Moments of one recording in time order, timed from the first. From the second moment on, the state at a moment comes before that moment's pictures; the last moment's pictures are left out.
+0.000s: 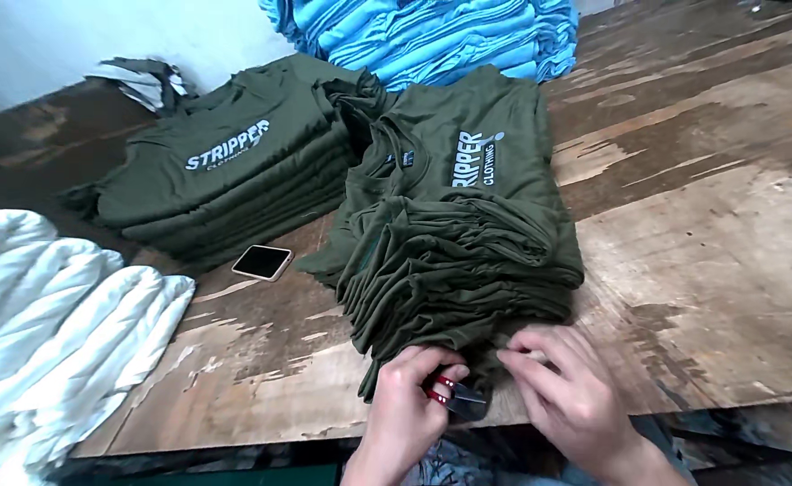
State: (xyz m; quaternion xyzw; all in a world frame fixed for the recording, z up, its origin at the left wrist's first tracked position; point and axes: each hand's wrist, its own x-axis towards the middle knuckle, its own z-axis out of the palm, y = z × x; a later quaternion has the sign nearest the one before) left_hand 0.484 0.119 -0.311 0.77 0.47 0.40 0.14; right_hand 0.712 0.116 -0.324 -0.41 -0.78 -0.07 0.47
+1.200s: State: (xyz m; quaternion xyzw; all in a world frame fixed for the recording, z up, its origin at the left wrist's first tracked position) left_hand 0.499 0.143 -0.286 0.66 0.55 0.43 0.28; right_hand 0.700 0.116 -0.324 -0.45 -0.75 -0.07 0.48
